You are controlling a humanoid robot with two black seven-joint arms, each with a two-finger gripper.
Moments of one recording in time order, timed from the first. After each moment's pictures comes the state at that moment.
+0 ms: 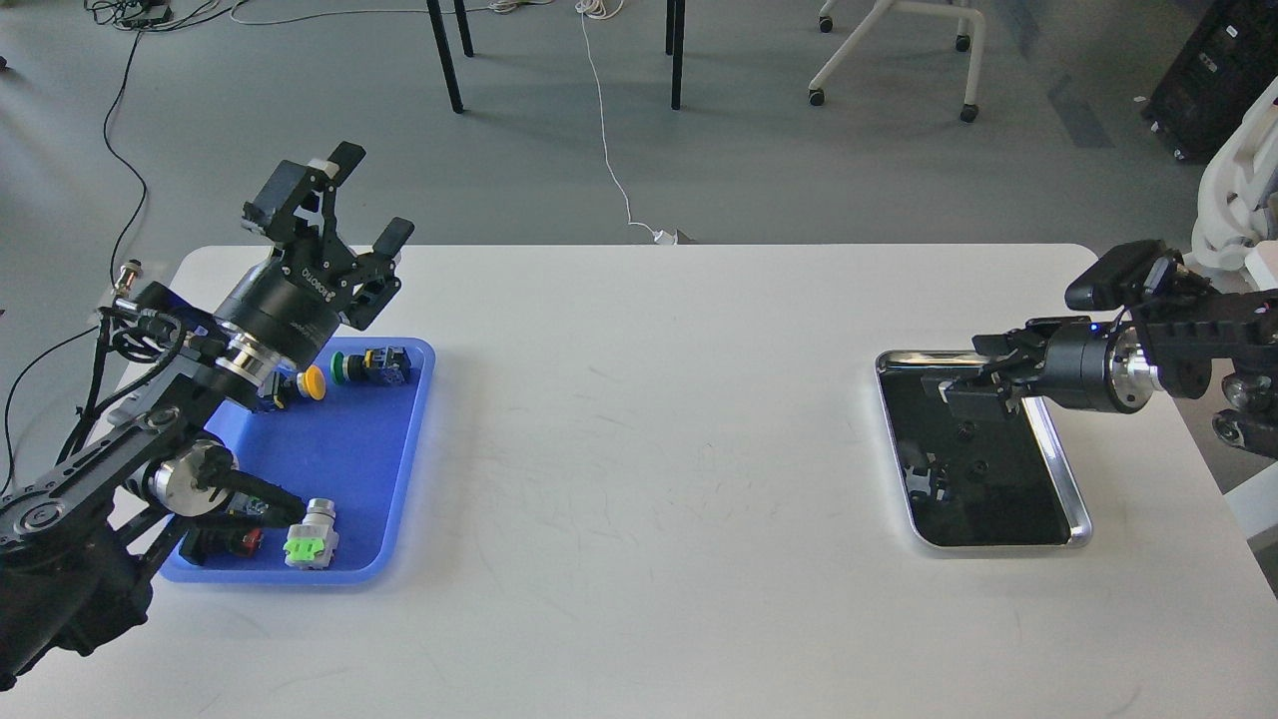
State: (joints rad) left arm -0.43 0.46 -0.95 -1.14 0.62 -0.29 -0.49; right arm 1.34 -0.72 -0.63 1.03 -1.24 -0.12 0.49
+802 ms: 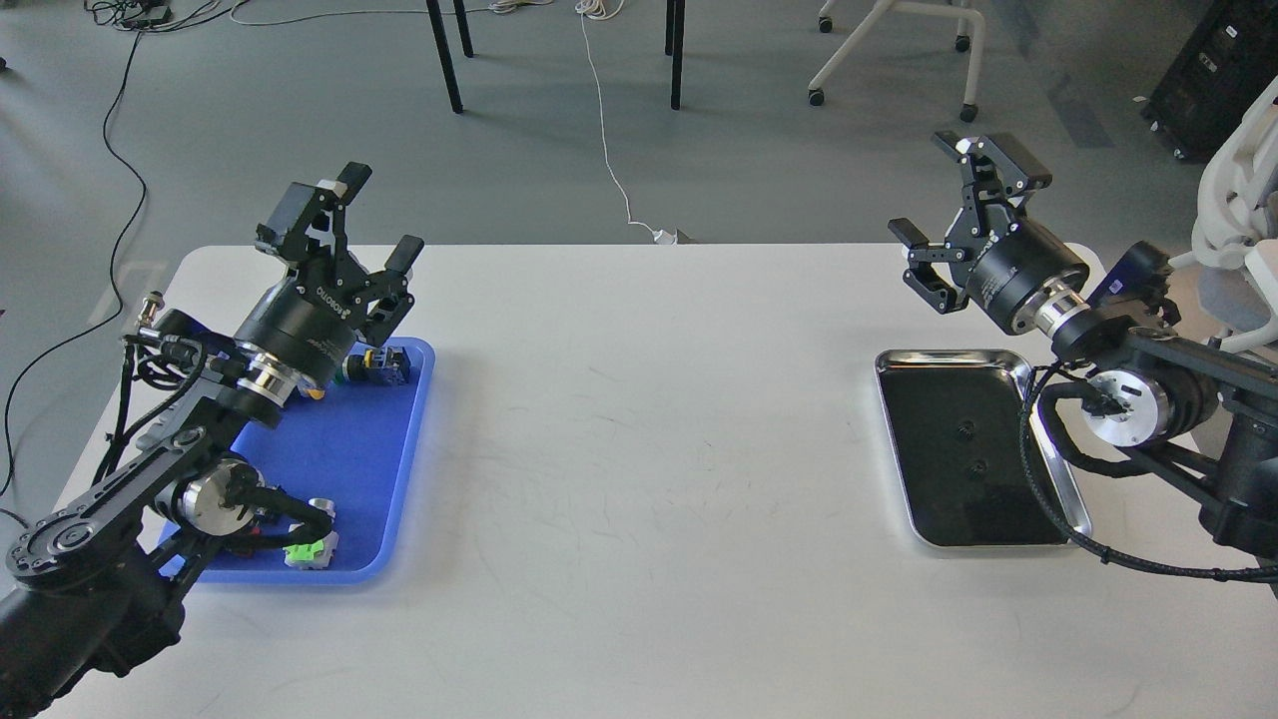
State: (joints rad) left arm -0.37 0.38 -1.00 -1.13 0.63 -0.26 -0.46; right arm 0.87 -0.59 0.20 1.05 0.06 0.15 0.49
